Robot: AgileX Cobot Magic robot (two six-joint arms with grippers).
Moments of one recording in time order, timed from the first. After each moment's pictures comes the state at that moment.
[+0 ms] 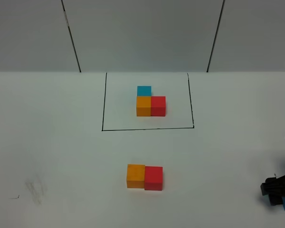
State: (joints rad) left arm -0.03 0.00 -0.51 0.00 1.08 -0.07; right arm 0.07 1.71 -0.69 -0.26 0.49 0.31
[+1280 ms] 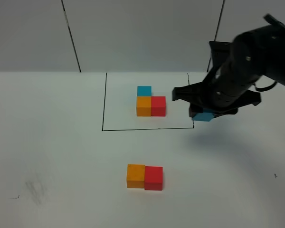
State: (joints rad) left arm -0.03 0.00 -0.51 0.00 1.08 -0.07; right arm 0.46 1.86 -1.52 0.00 0.92 0.48
